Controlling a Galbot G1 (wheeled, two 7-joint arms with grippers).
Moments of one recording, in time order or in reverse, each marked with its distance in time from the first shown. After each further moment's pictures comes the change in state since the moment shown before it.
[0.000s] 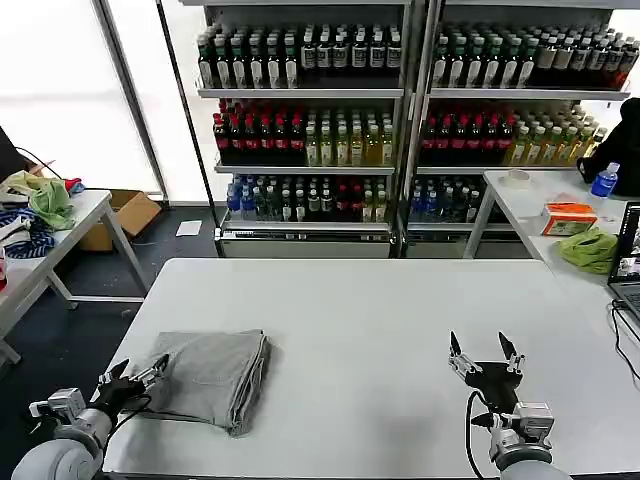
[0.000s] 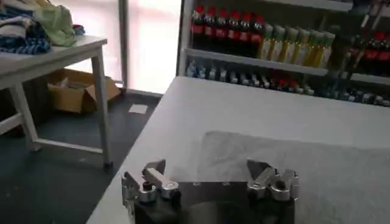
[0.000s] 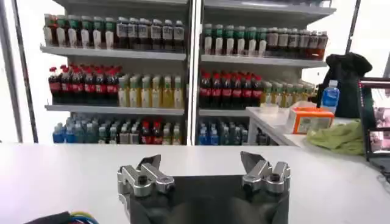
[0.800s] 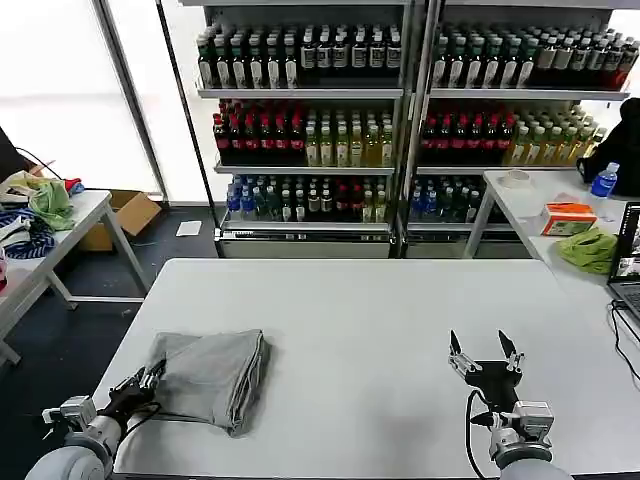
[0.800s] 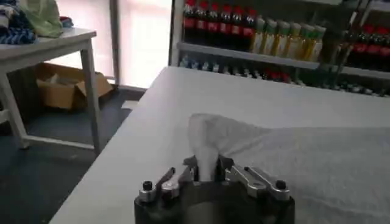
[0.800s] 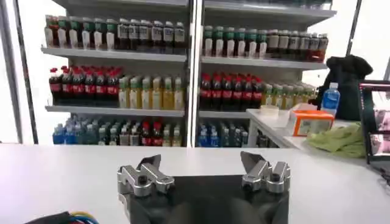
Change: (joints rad) left arm 0.006 -0.022 0.025 0.022 0.041 -0.018 0.026; right arm 0.014 -0.006 -0.001 -0.005 0.000 0.000 -0.001
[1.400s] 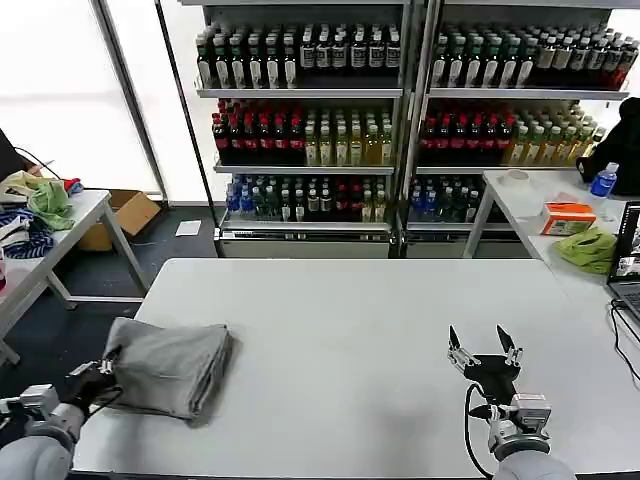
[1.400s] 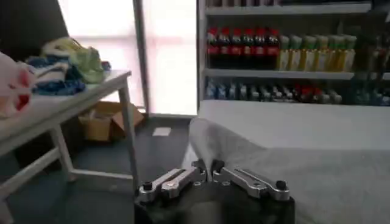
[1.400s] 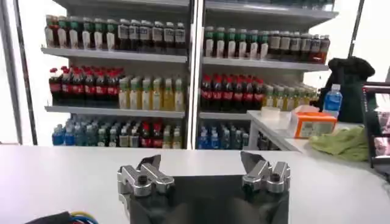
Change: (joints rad) left arm -0.006 0.062 -0.122 0.015 0.060 -0.056 -0.012; right arm 0.038 -0.018 -0.015 -0.024 0.011 -0.004 0.004
